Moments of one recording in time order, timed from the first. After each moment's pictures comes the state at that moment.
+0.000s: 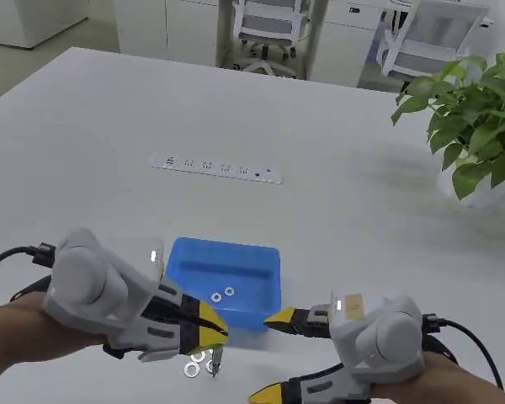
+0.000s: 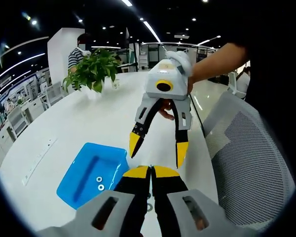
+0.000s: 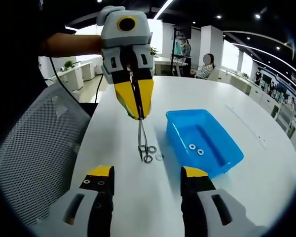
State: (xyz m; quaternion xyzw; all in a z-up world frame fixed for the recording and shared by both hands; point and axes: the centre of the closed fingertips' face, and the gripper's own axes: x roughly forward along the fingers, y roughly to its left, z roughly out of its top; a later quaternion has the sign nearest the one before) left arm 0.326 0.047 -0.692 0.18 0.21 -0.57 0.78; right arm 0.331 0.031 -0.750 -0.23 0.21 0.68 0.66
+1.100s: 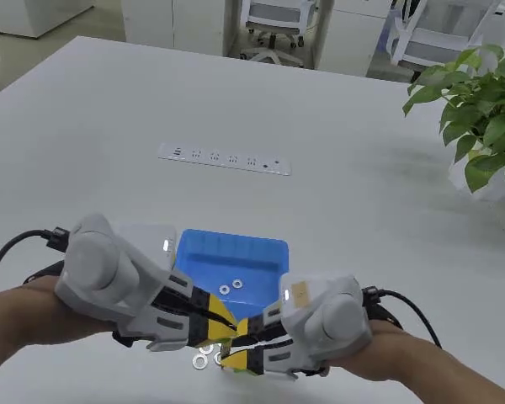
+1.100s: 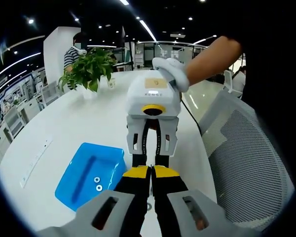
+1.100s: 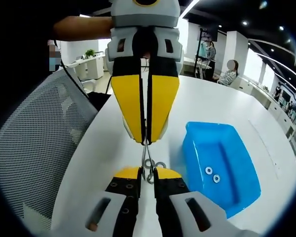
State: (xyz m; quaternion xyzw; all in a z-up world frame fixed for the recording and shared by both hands) left arm 0.325 0.047 -0.694 0.18 0.22 -0.58 0.76; right arm 0.321 0.077 -0.768 -0.28 0.18 0.74 0.58
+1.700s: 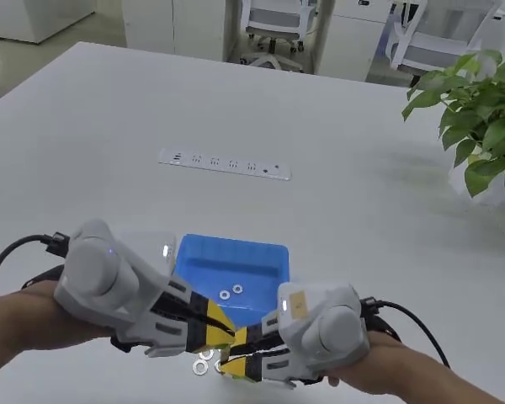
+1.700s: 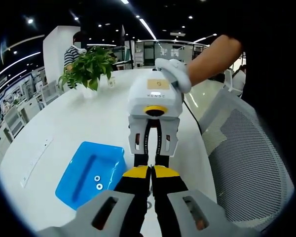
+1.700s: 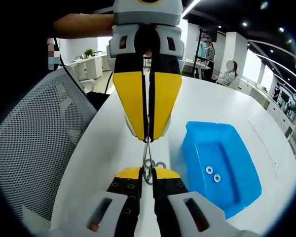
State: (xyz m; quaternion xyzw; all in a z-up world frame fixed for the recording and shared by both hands) left arm 0.324 0.049 -0.695 0.19 0.22 -0.58 0.76; right arm 0.320 0.078 -0.770 -0.28 0.18 0.73 0.59
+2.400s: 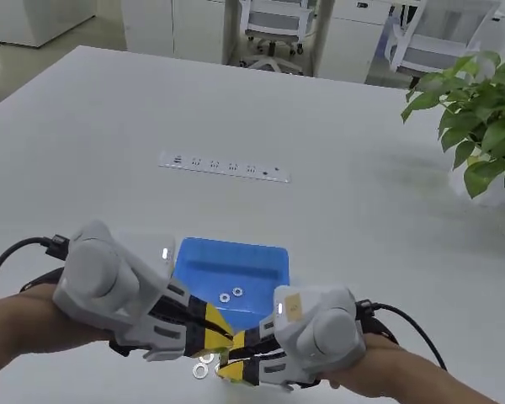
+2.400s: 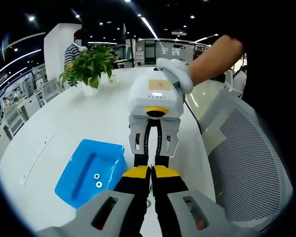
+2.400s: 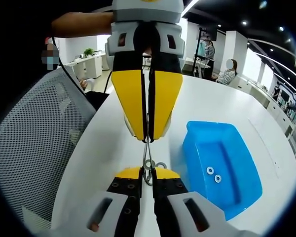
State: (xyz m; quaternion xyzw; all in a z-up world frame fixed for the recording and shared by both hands) left arm 0.324 0.050 -0.695 0.18 0.23 -0.58 0.76; right arm 0.319 0.080 -0.771 -0.28 0.19 0.73 0.59
